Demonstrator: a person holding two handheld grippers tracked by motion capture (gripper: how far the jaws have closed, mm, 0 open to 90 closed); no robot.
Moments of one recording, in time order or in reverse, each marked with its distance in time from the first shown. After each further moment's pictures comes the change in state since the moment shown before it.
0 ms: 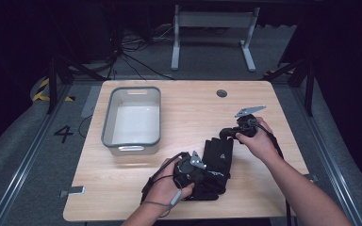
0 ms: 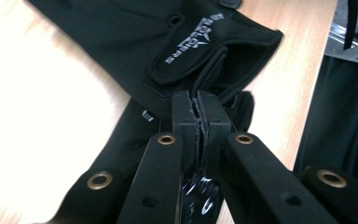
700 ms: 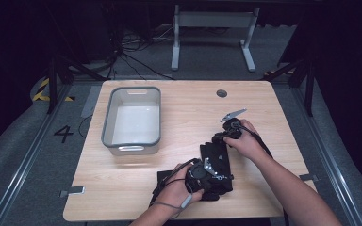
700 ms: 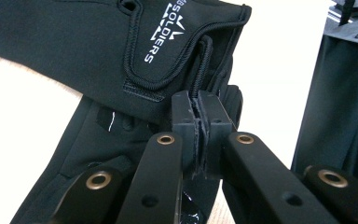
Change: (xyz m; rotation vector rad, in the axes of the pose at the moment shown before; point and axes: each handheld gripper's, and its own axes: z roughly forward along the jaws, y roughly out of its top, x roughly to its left) left arm -0.013 0.009 0.042 0.107 -0.072 0.035; right arm -0.001 -0.004 0.056 0.145 -0.017 -0.034
